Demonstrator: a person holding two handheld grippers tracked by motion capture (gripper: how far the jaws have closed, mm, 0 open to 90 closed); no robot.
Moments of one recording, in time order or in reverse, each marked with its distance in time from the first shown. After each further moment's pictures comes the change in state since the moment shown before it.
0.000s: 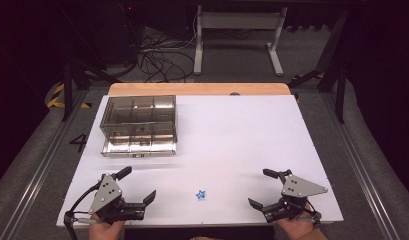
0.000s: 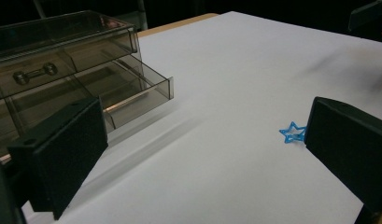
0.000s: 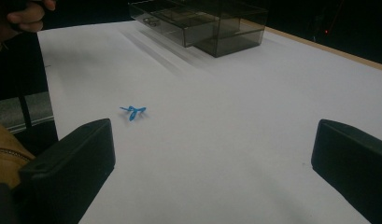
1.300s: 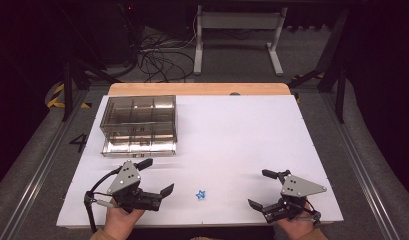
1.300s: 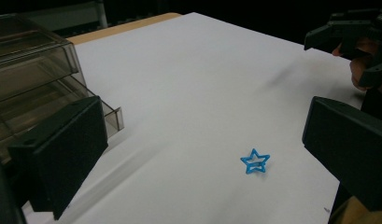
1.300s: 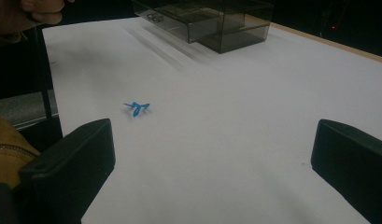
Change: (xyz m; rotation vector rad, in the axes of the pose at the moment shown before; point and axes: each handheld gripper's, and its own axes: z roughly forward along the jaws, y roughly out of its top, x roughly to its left) left arm -0.011 0.031 0.040 0.032 -0.166 -0.022; right arm -0.001 -0.002 0.002 0.014 0.018 0.004
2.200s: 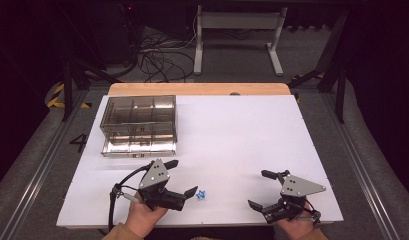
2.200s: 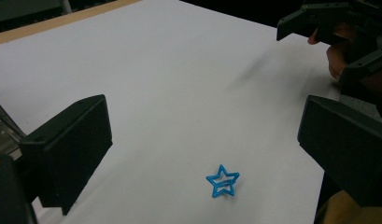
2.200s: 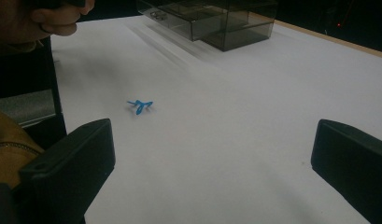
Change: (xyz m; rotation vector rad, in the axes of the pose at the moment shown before) left arm -0.022 0.012 0.045 0.073 -0.094 0.035; right arm -0.001 -0.001 0.001 0.006 0.016 0.003
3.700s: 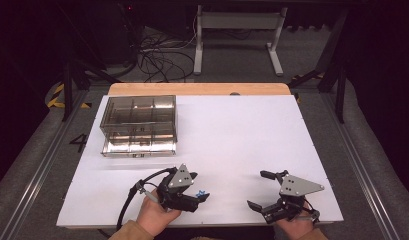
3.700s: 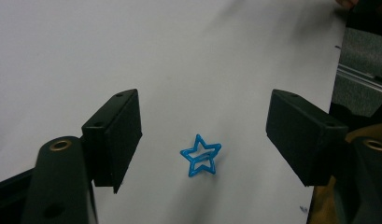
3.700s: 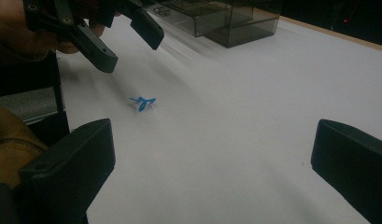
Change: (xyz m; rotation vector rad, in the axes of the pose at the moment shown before) left arm -0.015 -0.003 0.043 0.261 -0.073 0.081; right arm -0.001 -0.001 0.003 0.012 0.017 0.003
